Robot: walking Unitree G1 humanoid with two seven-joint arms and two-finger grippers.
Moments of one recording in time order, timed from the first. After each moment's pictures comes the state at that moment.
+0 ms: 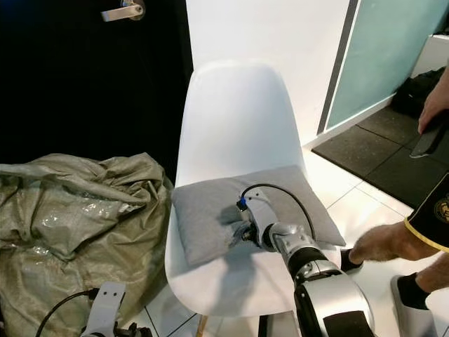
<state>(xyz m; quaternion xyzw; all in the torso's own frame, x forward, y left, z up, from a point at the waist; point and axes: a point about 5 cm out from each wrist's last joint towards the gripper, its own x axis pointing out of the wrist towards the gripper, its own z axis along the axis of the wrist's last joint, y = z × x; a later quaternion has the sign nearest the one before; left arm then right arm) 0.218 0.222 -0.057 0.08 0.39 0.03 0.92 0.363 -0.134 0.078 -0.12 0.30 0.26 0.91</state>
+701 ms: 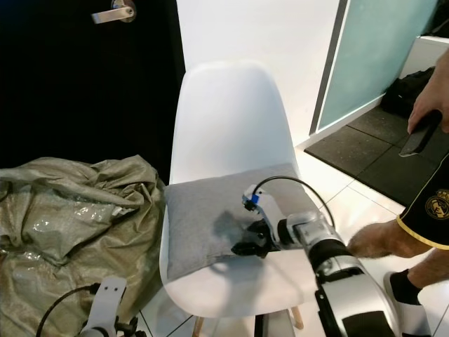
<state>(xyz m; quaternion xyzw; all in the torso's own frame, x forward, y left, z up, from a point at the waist) 0.228 0.221 -0.051 0.08 0.38 0.03 0.92 0.353 -0.158 0.112 -0.13 0.29 0.51 0.80</state>
